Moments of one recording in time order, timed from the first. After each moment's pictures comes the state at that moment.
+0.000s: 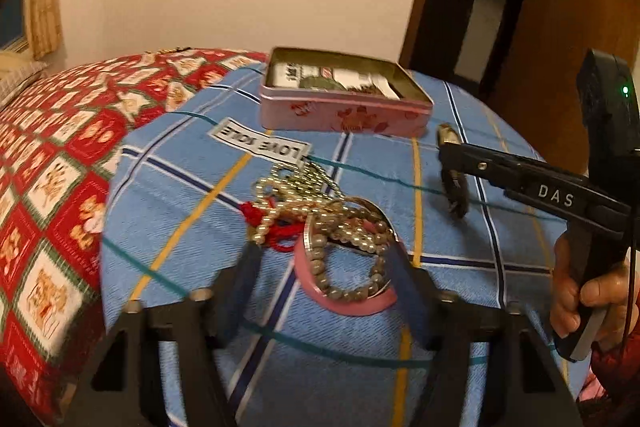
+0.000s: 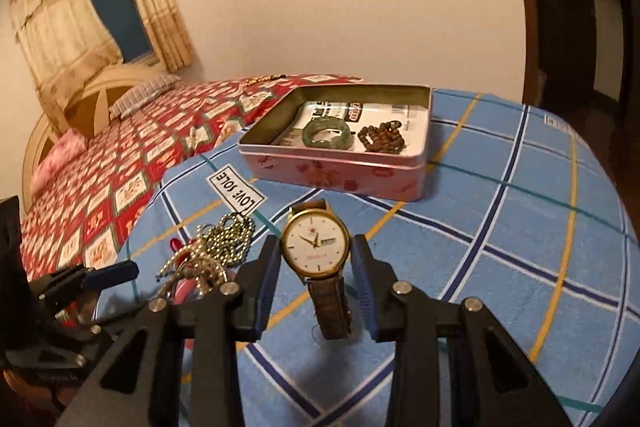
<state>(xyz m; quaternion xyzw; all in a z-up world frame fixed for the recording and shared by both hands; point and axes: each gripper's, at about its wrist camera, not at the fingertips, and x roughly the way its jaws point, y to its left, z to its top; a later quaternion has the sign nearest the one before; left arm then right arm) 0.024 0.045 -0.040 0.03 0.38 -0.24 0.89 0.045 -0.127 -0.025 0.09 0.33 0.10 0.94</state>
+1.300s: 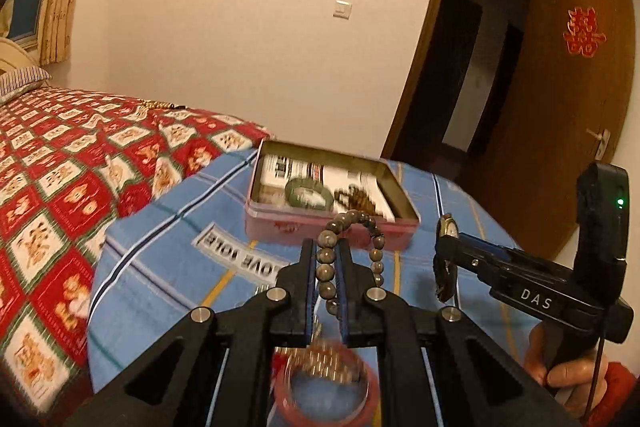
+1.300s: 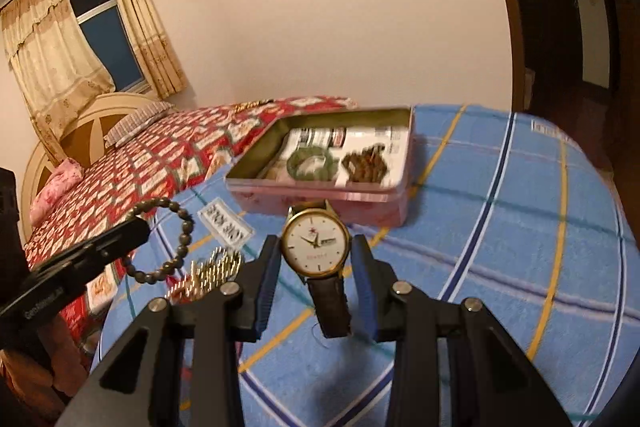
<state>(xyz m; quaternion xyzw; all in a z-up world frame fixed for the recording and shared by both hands) 0.069 0.040 0.011 -0.06 0.27 -0.25 0.93 0.056 -0.147 -0.007 0.11 0.29 0.08 0.95</state>
